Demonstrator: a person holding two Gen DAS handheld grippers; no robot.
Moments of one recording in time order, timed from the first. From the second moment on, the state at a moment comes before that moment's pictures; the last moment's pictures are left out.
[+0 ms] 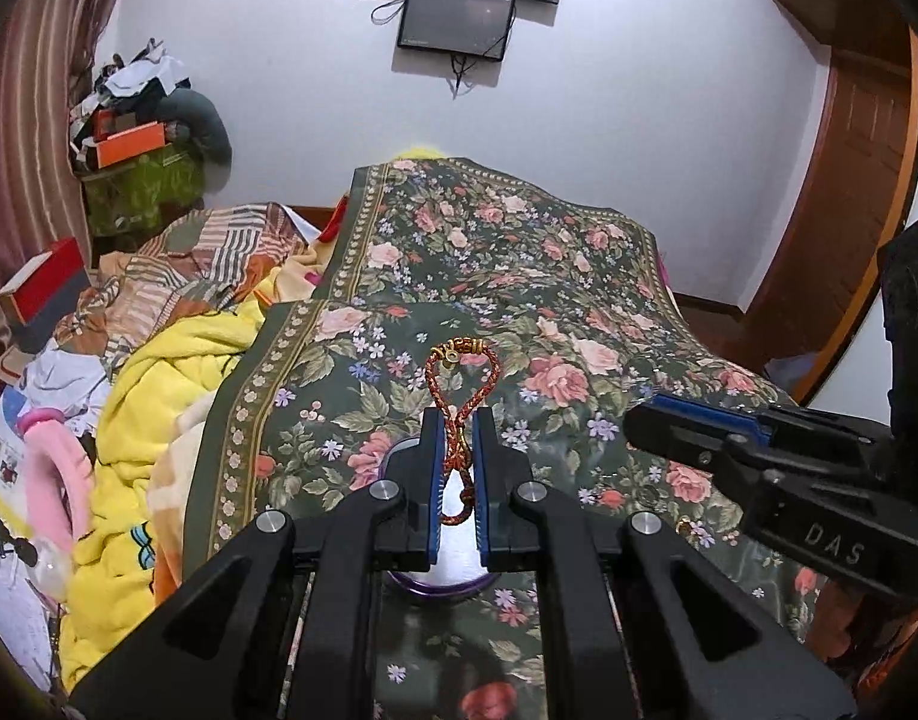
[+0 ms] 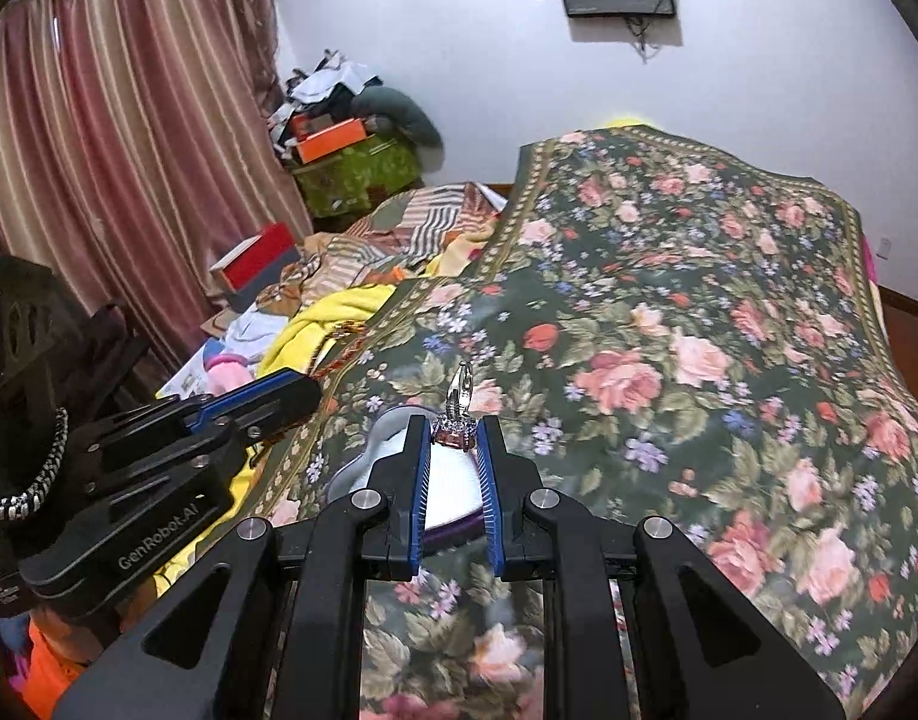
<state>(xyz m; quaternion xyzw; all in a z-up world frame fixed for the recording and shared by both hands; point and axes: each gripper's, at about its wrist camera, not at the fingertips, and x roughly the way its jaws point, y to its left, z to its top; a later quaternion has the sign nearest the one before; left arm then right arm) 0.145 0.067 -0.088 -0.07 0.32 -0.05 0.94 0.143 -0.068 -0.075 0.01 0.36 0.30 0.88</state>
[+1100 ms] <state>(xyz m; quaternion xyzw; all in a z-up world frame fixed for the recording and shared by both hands) 0.167 0.084 -0.126 -0.09 0.37 -0.06 0.92 0.168 -0.030 -0.118 -0.04 0.42 0.32 0.85</state>
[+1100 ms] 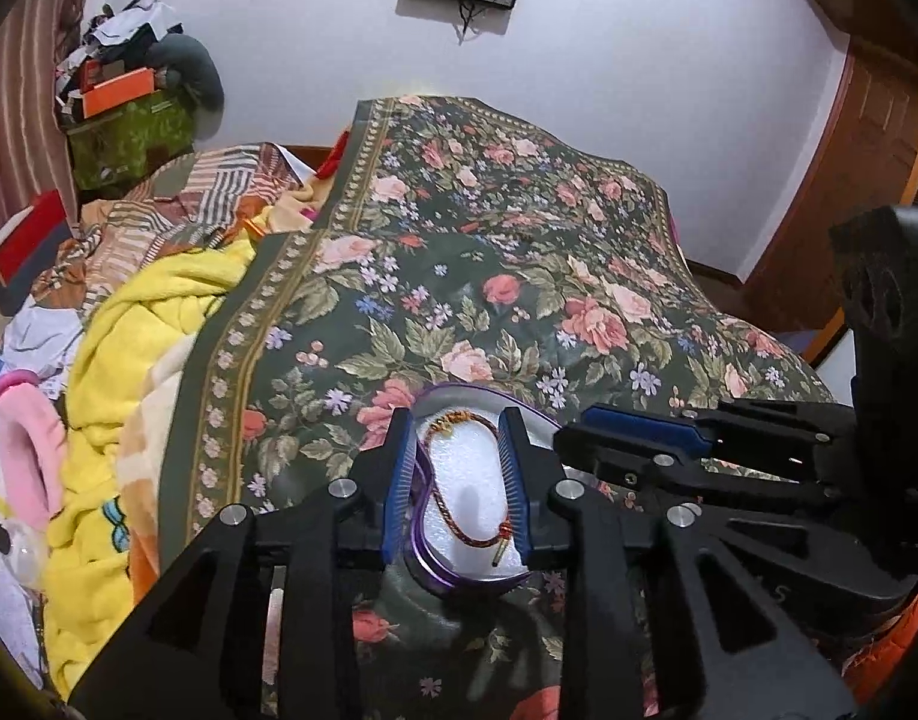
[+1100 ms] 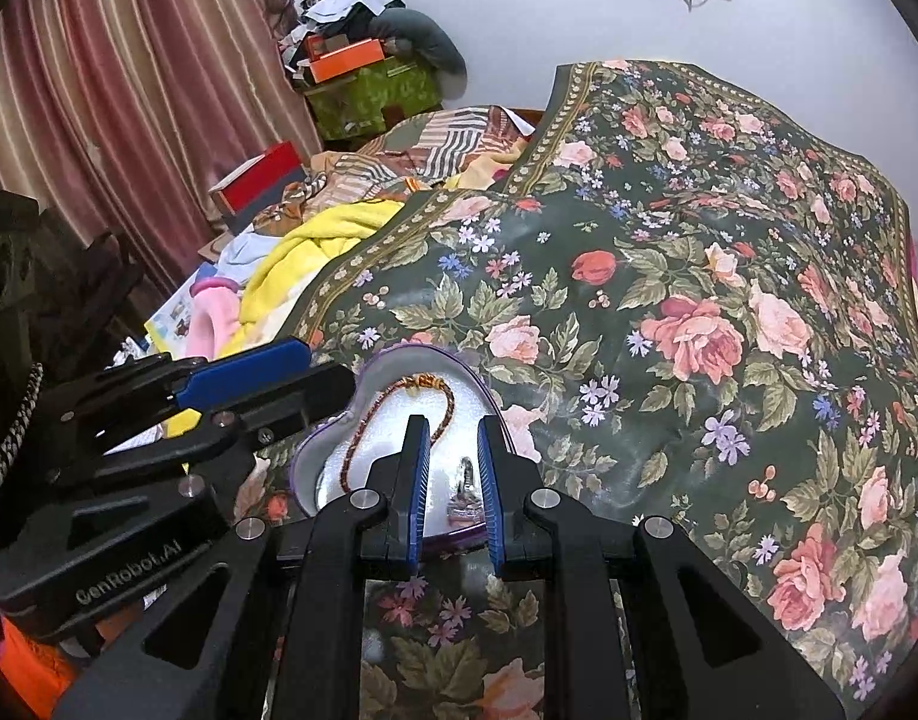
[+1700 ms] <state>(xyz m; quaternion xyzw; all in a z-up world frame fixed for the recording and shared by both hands) 0.120 0.058 -0.067 -0.05 0.32 -0.06 0.95 0.129 -0.105 -0.052 -0.02 0.35 0.24 0.91</state>
